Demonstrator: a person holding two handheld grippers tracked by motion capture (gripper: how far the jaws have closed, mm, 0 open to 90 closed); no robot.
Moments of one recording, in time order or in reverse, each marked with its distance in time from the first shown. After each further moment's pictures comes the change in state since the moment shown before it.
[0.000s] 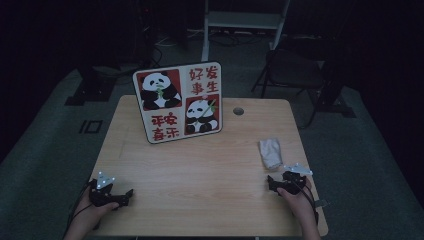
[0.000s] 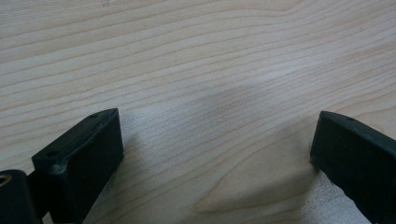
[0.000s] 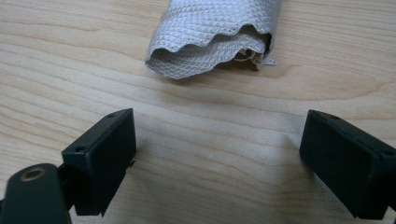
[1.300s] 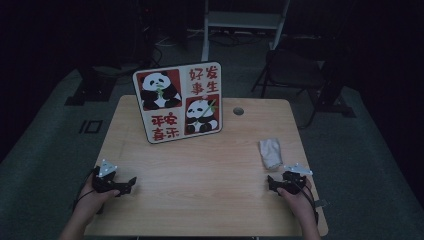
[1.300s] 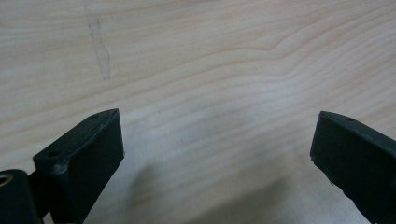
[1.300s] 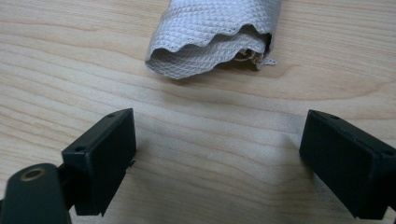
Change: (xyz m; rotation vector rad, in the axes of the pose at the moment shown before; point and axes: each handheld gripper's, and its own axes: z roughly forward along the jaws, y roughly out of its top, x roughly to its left) left arm 0.012 0.032 0.017 -0.079 -0.041 0.053; right arm 0.000 0.000 0.000 0.000 -0.001 0.003
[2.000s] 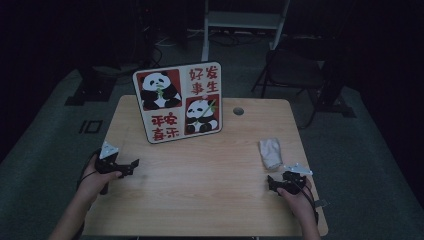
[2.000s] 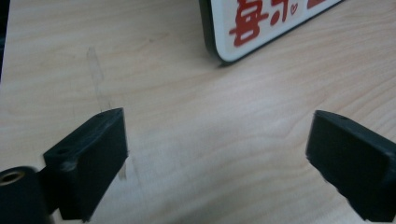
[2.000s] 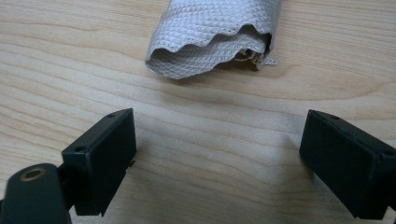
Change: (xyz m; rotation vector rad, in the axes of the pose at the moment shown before) left arm 0.021 0.050 0.019 -0.090 -0.037 0.001; right arm 0.000 0.000 0.000 0.000 0.000 -0.001
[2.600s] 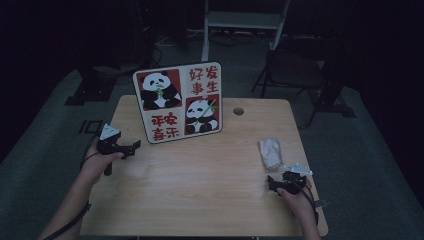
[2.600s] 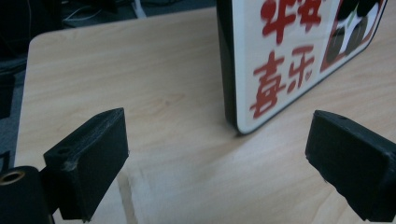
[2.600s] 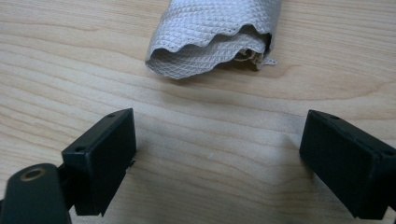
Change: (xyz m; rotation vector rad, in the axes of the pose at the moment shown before) left arm 0.019 0.045 0.019 -0.084 -0.001 -0.008; right arm 0.000 0.000 0.000 0.000 0.000 0.000
